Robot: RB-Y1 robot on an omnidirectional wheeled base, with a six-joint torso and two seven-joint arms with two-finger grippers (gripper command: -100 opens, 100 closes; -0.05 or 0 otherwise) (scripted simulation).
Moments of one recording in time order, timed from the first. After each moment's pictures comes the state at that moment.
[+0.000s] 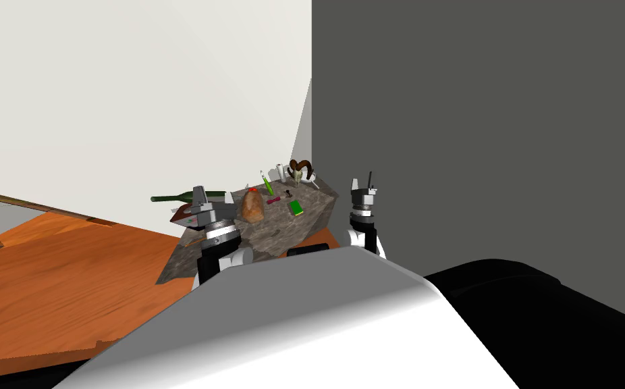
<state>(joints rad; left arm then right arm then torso) 0.55 -0.05 0.04 -2.31 0.03 -0.38 0.12 0.49 0.02 0.03 -2.22 -0.05 -0.58 0.07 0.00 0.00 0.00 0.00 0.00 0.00</state>
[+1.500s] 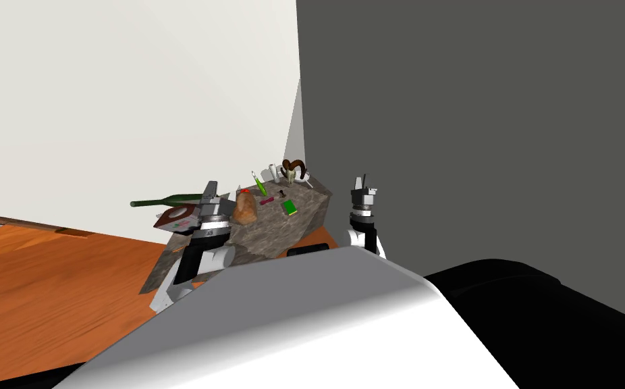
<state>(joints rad) 0.44 0.36 0.11 -2.19 0.19 -0.30 0.05 0.49 0.02 0.03 -2.22 -0.05 -0.58 0.07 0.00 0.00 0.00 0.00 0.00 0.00</state>
